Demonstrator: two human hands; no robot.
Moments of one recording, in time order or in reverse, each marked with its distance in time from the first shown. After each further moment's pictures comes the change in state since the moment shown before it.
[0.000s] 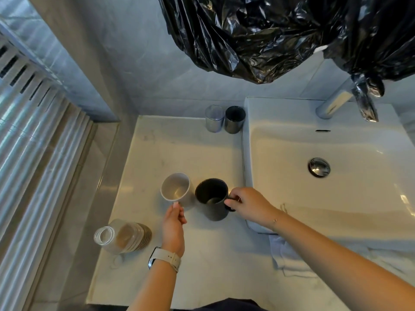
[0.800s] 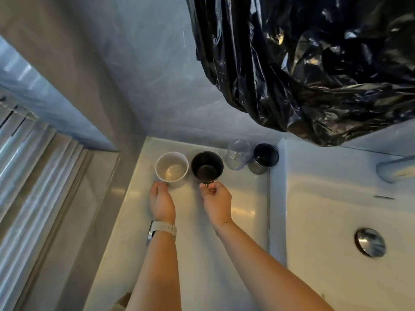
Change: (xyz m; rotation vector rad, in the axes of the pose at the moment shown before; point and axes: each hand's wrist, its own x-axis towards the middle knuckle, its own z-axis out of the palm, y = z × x) left_hand 0.188 0.108 0.052 0.102 0.344 0.171; right_hand 0.219 -0.077 0.027 0.743 0.452 0.257
